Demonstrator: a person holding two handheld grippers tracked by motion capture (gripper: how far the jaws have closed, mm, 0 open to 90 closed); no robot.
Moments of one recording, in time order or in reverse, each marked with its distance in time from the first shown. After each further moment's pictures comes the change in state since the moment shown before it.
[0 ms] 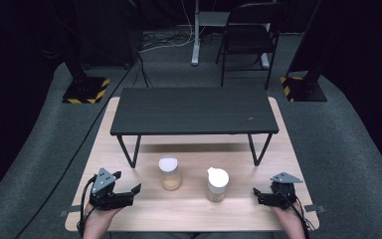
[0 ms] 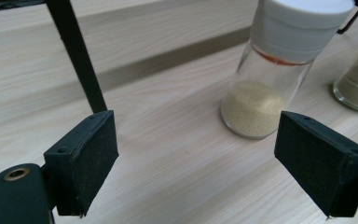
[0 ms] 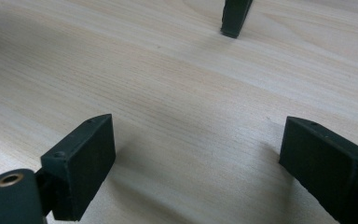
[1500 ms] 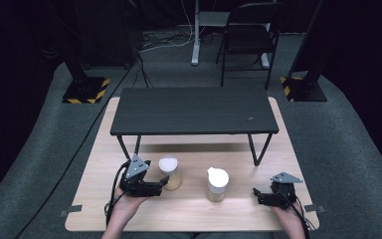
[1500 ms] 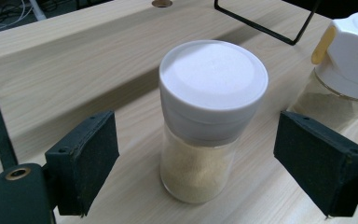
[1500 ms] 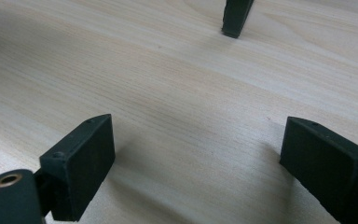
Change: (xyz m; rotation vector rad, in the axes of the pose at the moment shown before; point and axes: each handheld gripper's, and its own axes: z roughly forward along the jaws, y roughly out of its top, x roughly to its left) left arm -0.030 0.049 0.052 0.025 -0.113 0.090; right arm -0.001 0.000 0.000 0.001 0.003 -0.004
